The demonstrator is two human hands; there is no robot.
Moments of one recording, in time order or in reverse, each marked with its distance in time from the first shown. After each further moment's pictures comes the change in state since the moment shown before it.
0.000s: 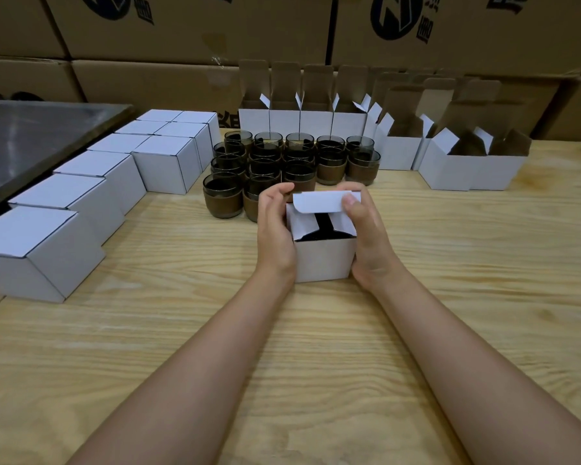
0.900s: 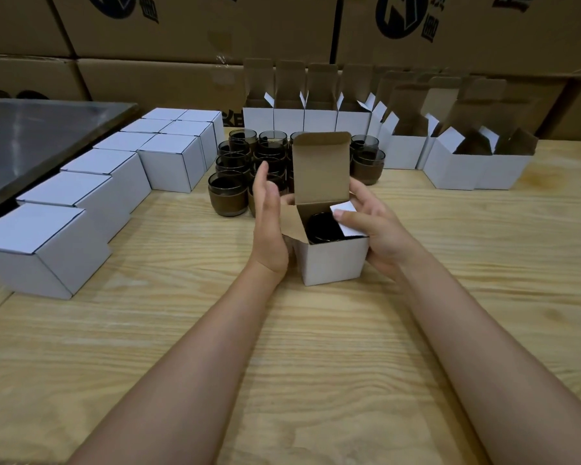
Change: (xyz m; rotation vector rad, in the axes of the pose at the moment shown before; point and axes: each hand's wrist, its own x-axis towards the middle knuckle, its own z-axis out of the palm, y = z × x) left_hand 0.004 0.008 -0.015 0.034 -0.182 0.051; right_hand 0.009 -0.013 -0.014 -0.024 -0.136 0.211
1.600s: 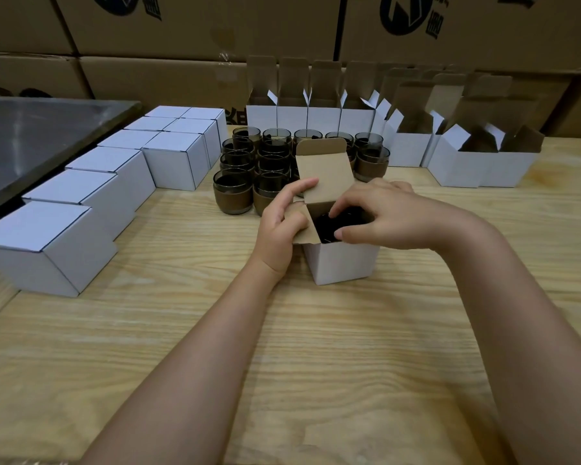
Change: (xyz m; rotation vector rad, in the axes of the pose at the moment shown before) left_hand 0.005 -0.006 -0.018 0.272 -0.212 0.085; right_hand -0.010 -0.063 0.008 -1.445 -0.289 0.009
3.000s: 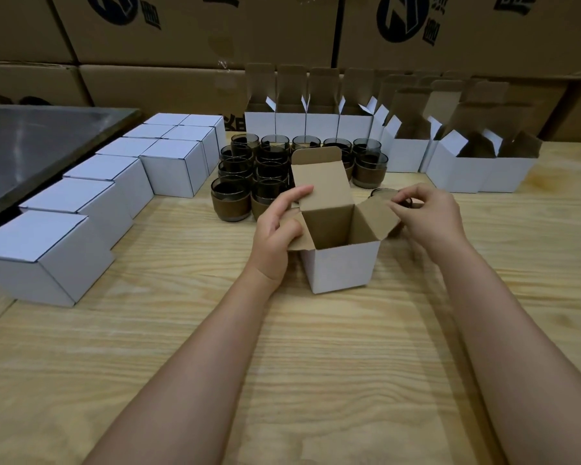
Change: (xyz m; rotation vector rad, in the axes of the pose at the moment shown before) left_hand -0.001 0.000 0.000 -0.035 0.014 -0.005; right_hand 0.021 0.083 0.044 0.724 0.772 0.507
